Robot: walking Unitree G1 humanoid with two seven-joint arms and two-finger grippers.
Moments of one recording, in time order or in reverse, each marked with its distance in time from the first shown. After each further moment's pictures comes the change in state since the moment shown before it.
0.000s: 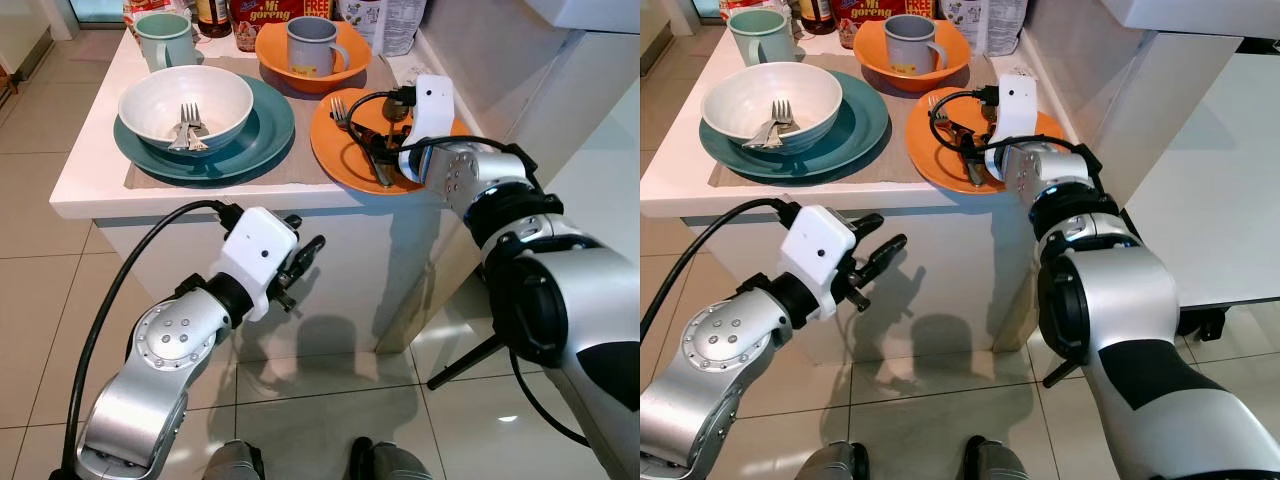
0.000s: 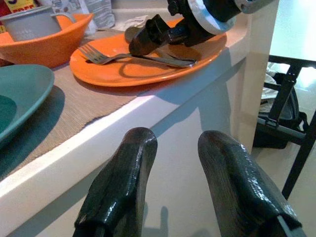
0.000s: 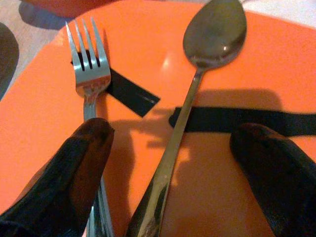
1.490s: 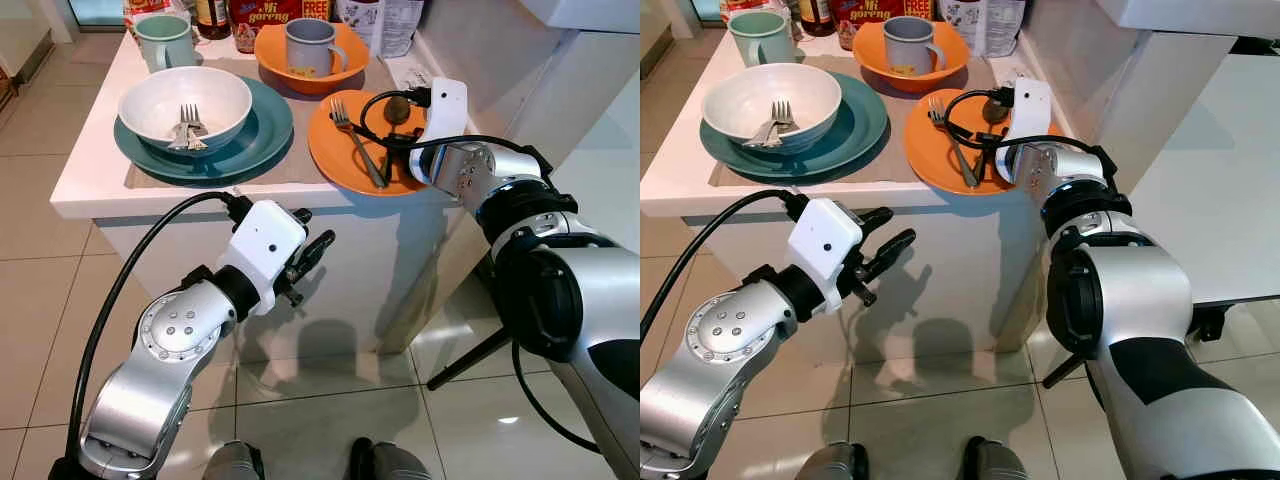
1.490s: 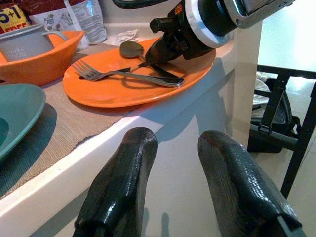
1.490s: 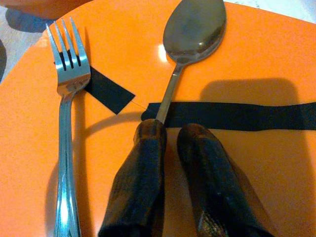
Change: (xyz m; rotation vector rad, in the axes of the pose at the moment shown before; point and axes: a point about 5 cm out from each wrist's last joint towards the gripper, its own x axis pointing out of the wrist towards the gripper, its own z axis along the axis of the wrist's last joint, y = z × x) left arm 0.005 0.000 0.009 0.015 -0.033 -0.024; right arm -0.002 -0.012 -0.001 0.055 0.020 -0.008
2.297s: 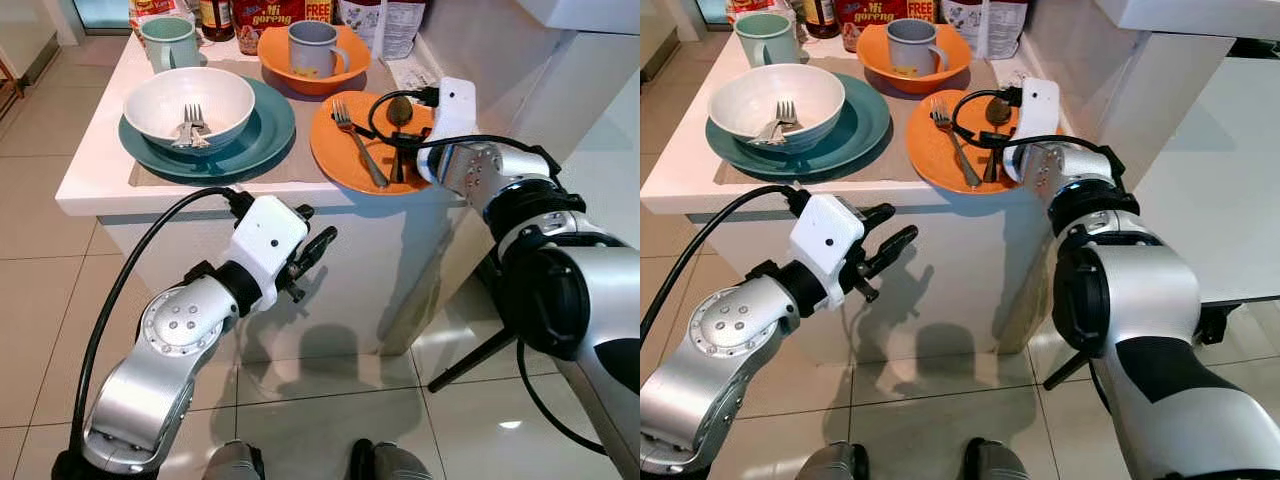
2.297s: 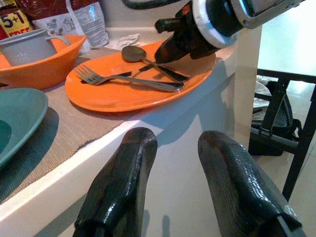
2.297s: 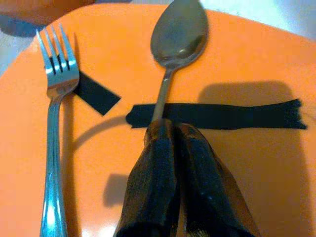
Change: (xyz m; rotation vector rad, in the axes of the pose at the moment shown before) left arm 0.004 0.003 0.002 -0.004 -0.010 -0.001; right arm -0.003 -0.013 0.004 0.012 -0.012 -0.035
